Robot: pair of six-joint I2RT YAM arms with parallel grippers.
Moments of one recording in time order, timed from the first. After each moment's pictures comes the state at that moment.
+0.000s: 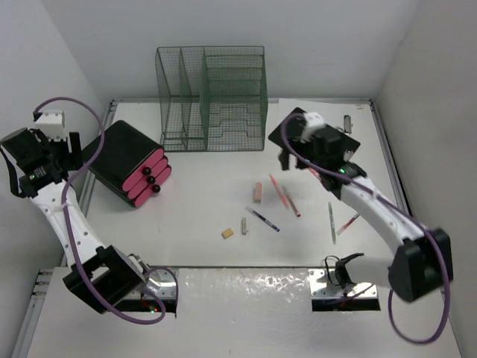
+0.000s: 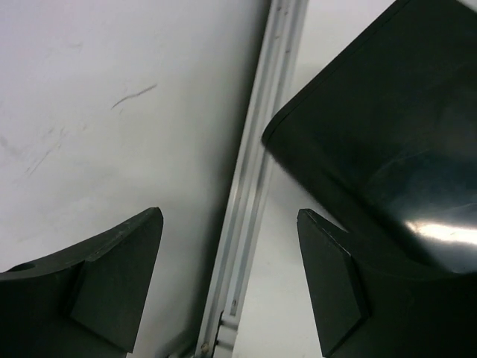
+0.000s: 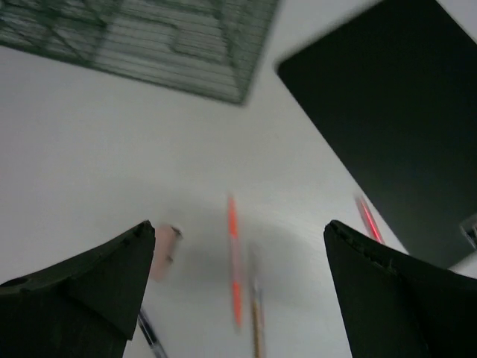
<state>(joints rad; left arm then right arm) 0.73 1.11 1.18 -0.60 0.25 0.47 0.29 1.18 0.80 -0.13 -0.01 0.14</state>
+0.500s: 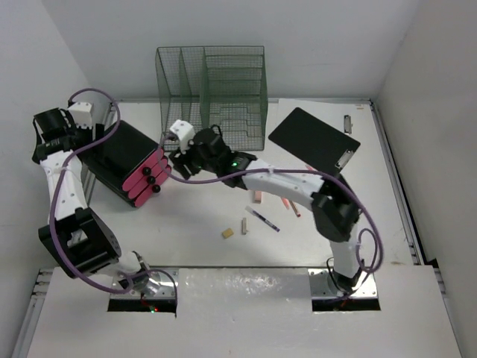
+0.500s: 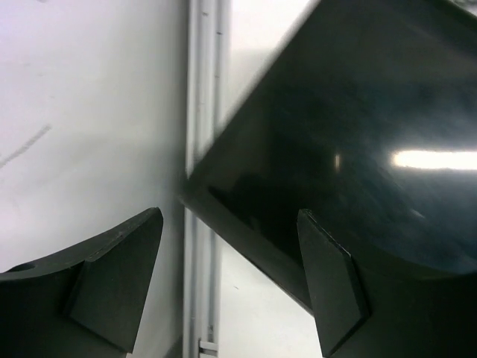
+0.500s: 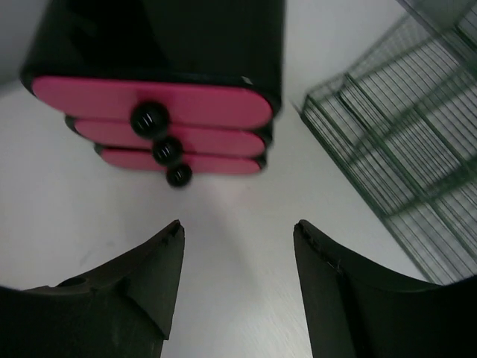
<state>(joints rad) 0.52 1.39 1.28 -0.61 0.19 0.47 0.95 1.94 1.56 0.00 0.00 -0.06</state>
